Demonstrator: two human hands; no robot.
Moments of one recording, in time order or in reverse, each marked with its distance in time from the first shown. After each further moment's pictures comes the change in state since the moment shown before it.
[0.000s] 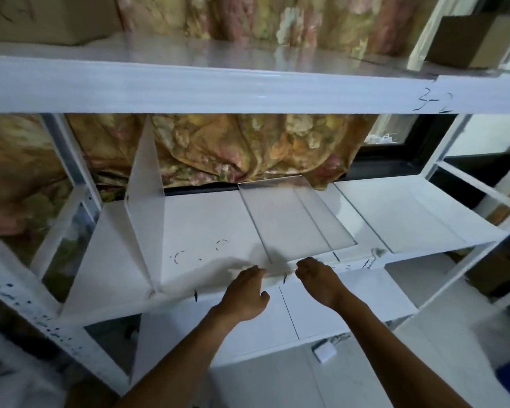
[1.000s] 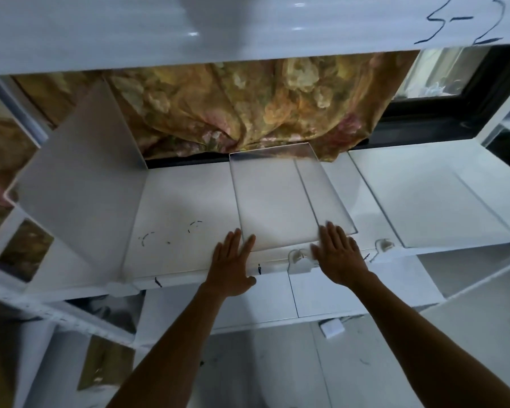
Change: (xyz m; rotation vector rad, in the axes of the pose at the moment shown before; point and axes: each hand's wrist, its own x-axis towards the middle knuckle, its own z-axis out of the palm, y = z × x) left_hand 0.101 0.001 0.062 0.377 0.022 -0.168; right_hand 0.128 0.157 -0.022 -0.507 -0.044 -0.205
